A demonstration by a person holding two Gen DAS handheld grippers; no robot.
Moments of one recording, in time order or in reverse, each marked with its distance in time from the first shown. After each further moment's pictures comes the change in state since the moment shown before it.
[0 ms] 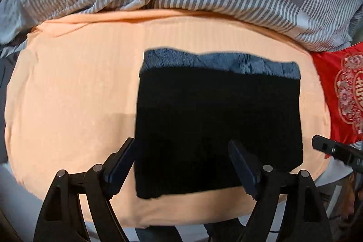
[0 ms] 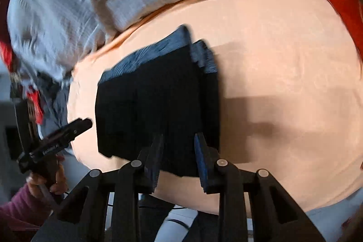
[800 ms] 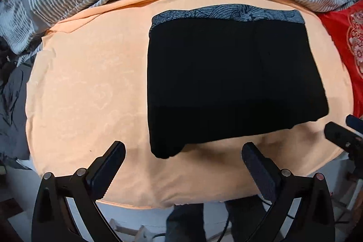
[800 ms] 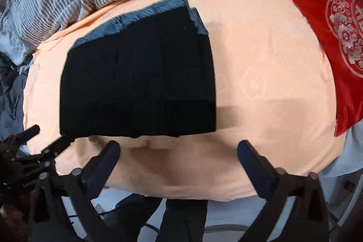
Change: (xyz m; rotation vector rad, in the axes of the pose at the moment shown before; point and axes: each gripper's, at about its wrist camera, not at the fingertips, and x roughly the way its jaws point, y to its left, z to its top) left arm -0.010 -0.013 -0.060 0.116 0.041 0.150; right arm 0.017 0.048 -0.060 -0.002 -0.047 -0.353
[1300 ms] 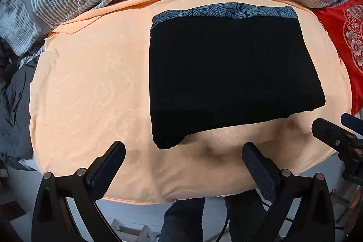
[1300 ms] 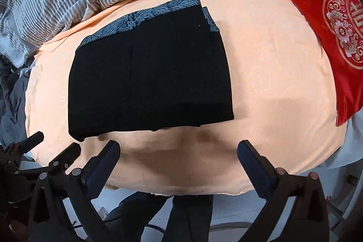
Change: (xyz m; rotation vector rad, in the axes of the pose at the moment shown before) left arm -0.009 -0.004 -0.011 0.023 -0.009 0.022; right arm -0.004 0.020 -0.010 0.030 -0.004 -0.007
